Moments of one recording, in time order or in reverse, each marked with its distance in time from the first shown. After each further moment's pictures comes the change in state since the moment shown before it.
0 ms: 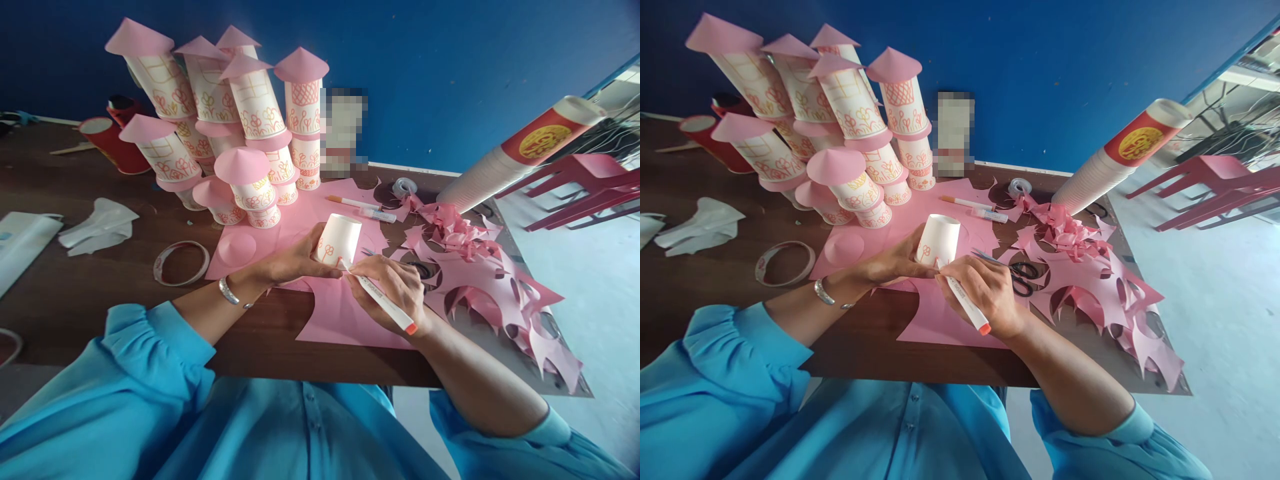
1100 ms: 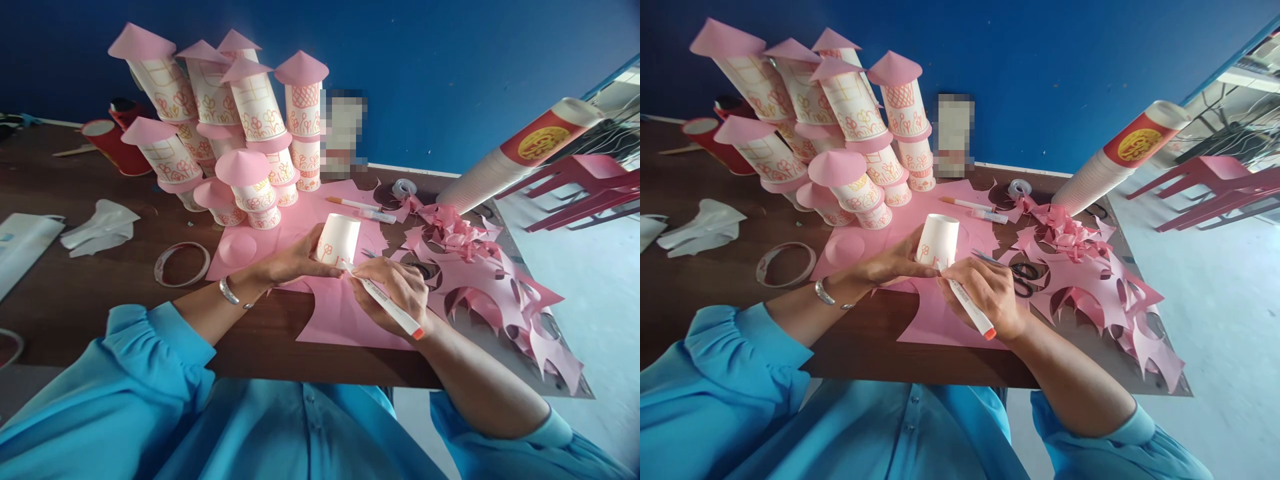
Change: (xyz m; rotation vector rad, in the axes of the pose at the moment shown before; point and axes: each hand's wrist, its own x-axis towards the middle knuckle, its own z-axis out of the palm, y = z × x) left_hand 0.000 0.005 0.003 -0.021 -0.006 0.017; right_hand 0.001 -0.002 -0.002 -0.010 0.026 -0.014
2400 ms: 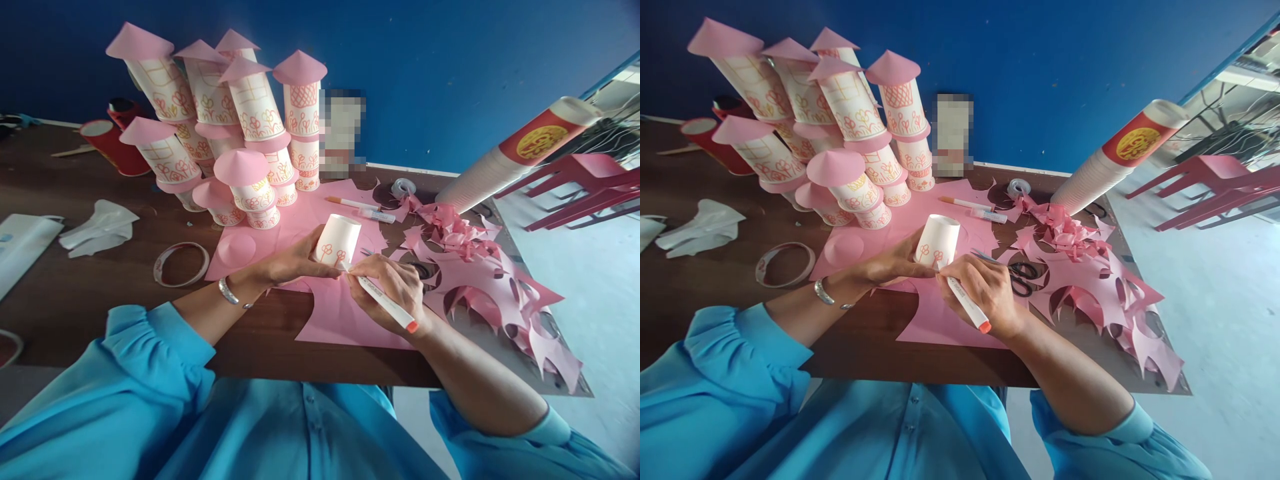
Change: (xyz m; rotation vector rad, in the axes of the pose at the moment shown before) left_hand 0.002 -0.006 -0.006 0.013 -0.047 -0.029; right_hand 0.003 -0.001 0.004 -0.007 -0.016 0.032
